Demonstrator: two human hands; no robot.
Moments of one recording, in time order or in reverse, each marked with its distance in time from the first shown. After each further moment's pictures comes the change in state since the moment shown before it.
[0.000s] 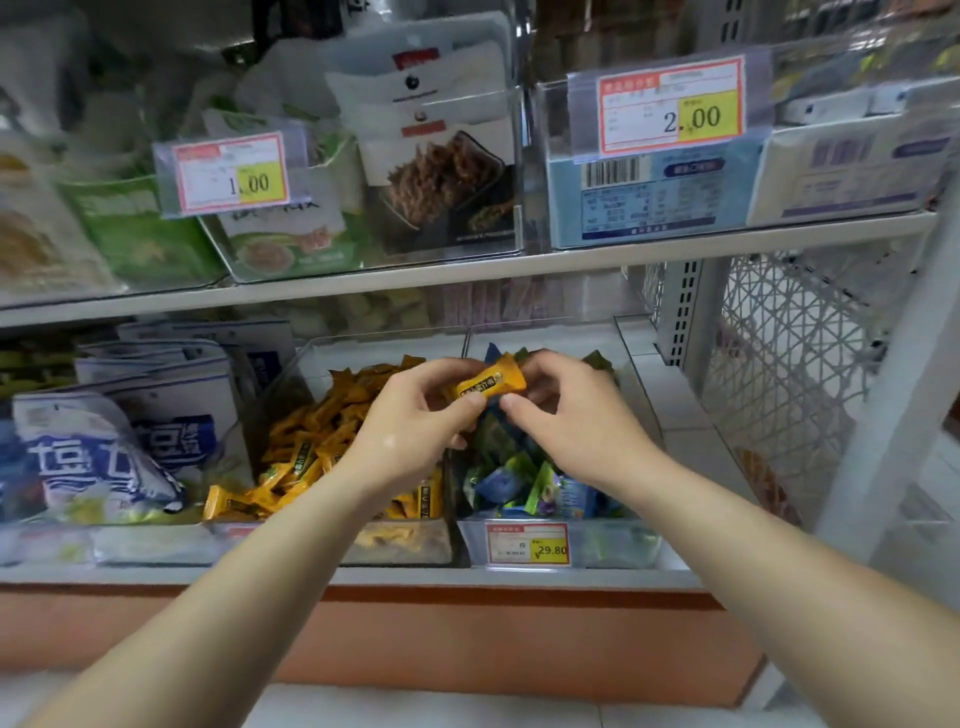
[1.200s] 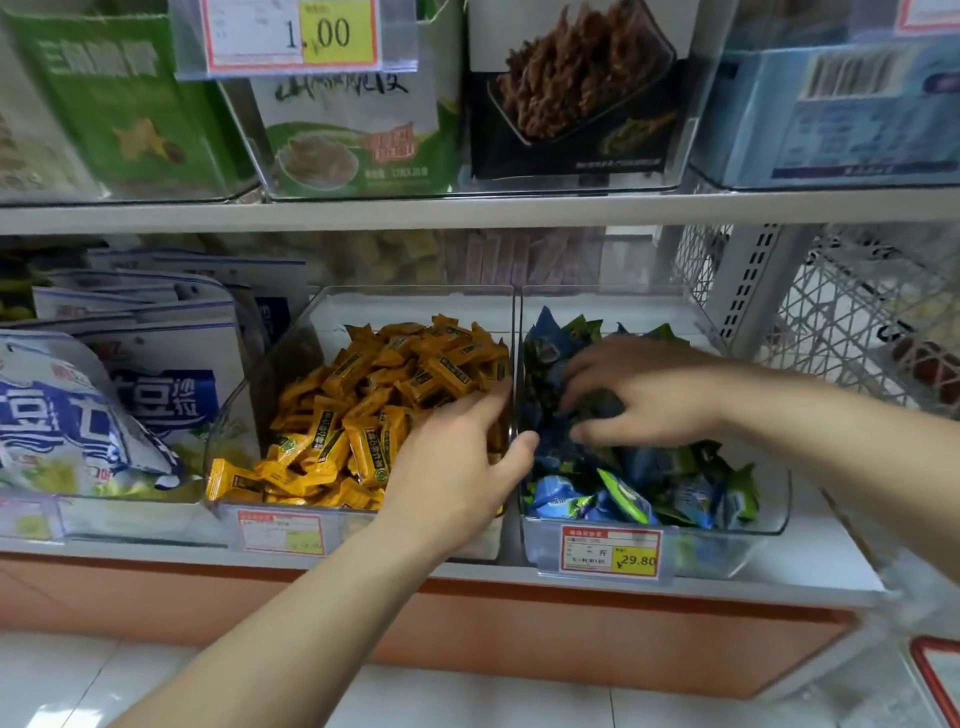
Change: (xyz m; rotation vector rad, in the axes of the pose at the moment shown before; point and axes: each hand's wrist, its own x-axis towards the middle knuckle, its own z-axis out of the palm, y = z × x) left_hand -0.030 -0.045 0.000 0.510 0.026 -0.002; right_hand 0.063 0.022 -0.002 -0.808 -0.774 -0.264
